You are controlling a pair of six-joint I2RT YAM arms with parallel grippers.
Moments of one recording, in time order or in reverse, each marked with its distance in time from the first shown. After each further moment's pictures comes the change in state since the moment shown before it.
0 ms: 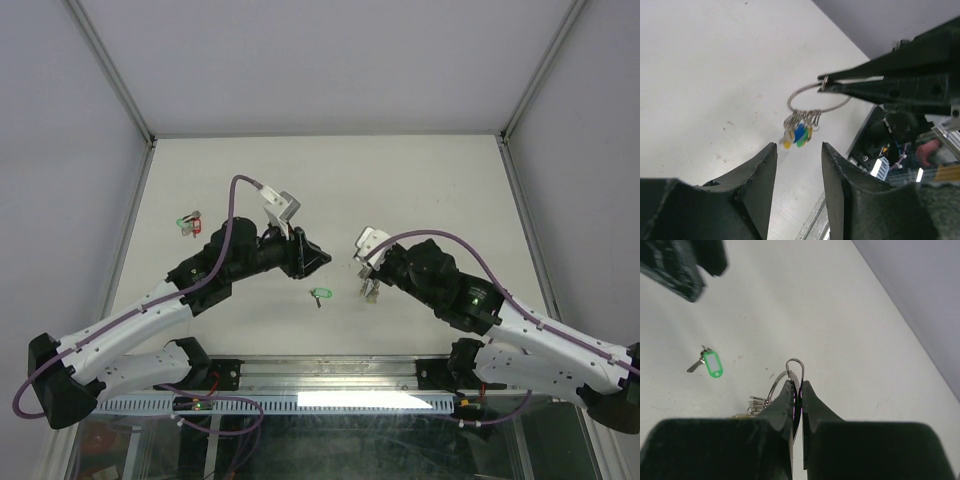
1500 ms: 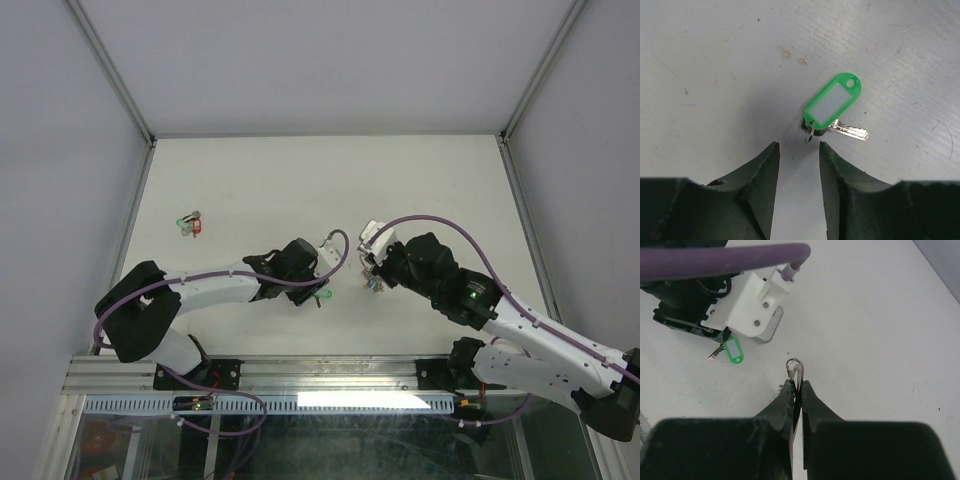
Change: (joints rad) left arm -0.039 0.522 -0.085 -0.134 -0.192 0.523; right arm -0.139 0.024 0.000 -0.099 -0.148 0.148
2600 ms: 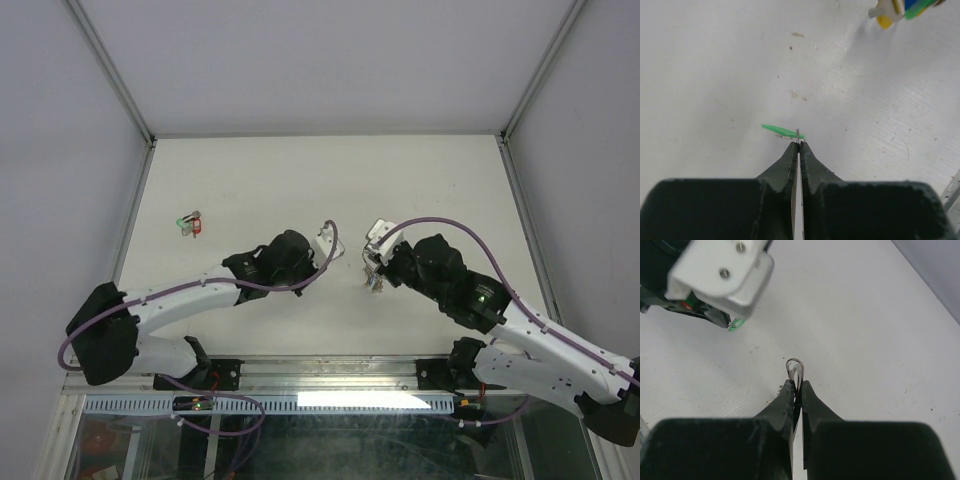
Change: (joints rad) left arm -0.026 -0.134 0.043 -0.014 -0.002 0.050; right arm -0.002 -0.047 0.000 0.000 0.012 -0.003
